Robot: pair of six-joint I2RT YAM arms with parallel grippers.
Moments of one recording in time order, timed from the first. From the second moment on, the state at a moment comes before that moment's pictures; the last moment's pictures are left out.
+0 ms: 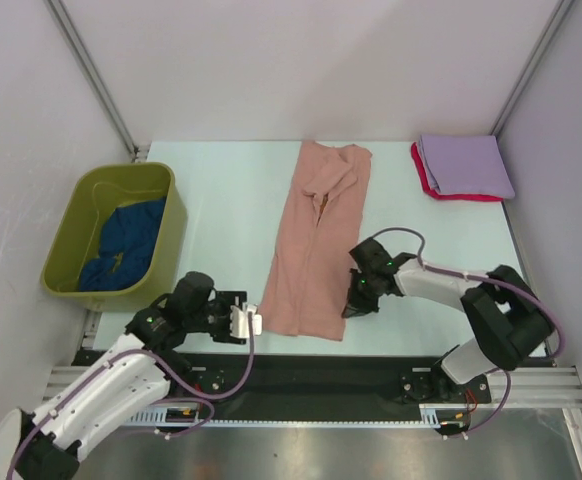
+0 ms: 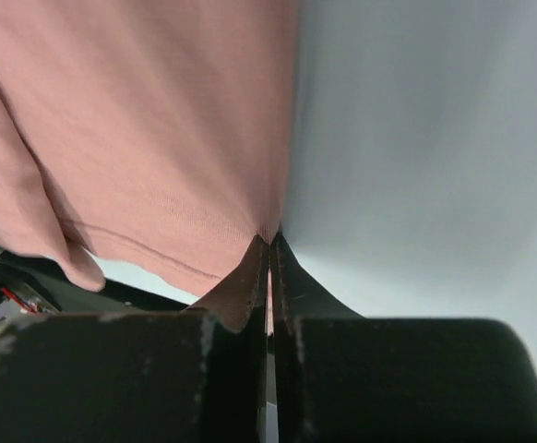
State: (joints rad) left arm -0.57 0.57 0.42 -0.63 0.41 0.96; right arm 0.68 1.56 0.78 -0.42 -0.22 0.86
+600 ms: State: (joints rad) left arm -1.06 0.98 0.42 -0.36 0.33 1.11; right arm 0.57 1.21 0.57 -0.64 -0.19 0.79
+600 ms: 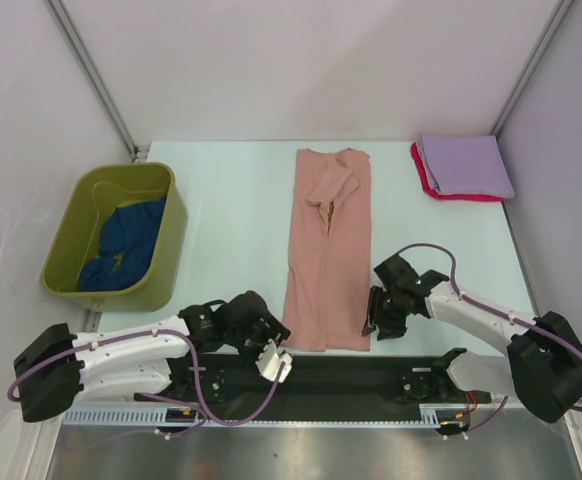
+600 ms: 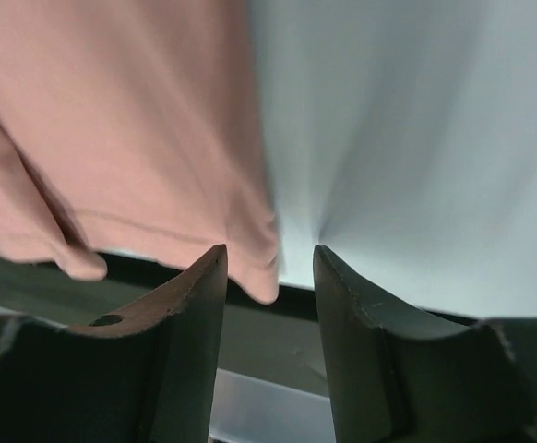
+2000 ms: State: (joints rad) left arm -0.60 1.59 1.15 -0.41 0.36 0.95; right arm 0.25 1.64 1.22 -0.65 -0.29 0.60
